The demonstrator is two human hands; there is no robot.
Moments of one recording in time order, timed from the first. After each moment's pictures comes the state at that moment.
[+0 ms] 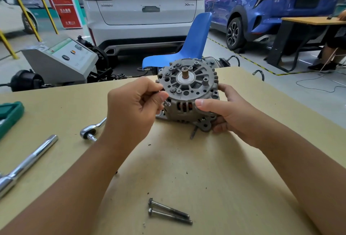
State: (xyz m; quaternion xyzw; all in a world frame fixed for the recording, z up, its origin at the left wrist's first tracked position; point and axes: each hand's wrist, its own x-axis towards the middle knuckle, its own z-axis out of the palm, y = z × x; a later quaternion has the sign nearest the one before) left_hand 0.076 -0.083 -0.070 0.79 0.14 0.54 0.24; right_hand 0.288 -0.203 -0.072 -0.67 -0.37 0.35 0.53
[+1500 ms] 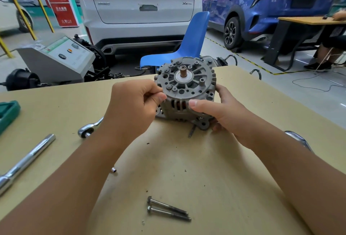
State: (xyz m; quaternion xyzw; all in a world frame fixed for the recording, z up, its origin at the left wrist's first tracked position) left_hand 0.079 -0.078 -0.062 0.84 0.21 0.47 0.16; right_hand 0.277 -0.201 -0.074 -0.71 -0.38 0.30 0.51
